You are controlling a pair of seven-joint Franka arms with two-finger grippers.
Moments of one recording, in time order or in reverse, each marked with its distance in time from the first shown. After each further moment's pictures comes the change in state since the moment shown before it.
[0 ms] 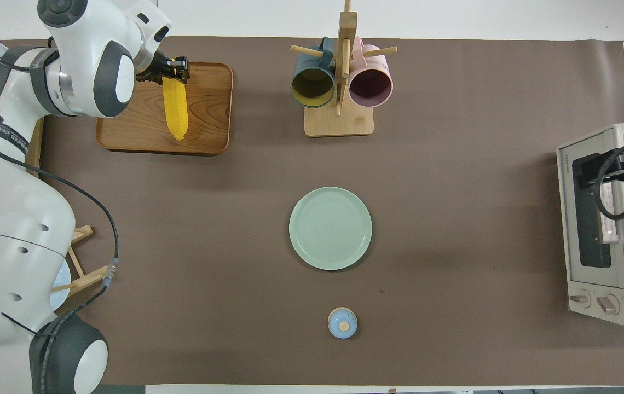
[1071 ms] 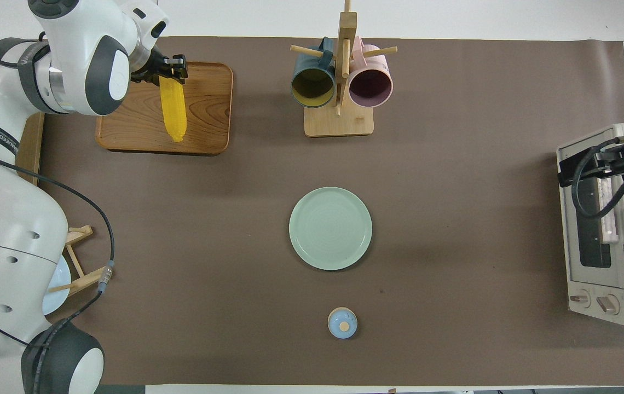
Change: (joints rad) left arm -0.005 -0.039 0.006 -0.002 0.000 -0.052 -0.035; right arm 0.049 0.019 -0.004 0.017 0.015 -0.001 0.000
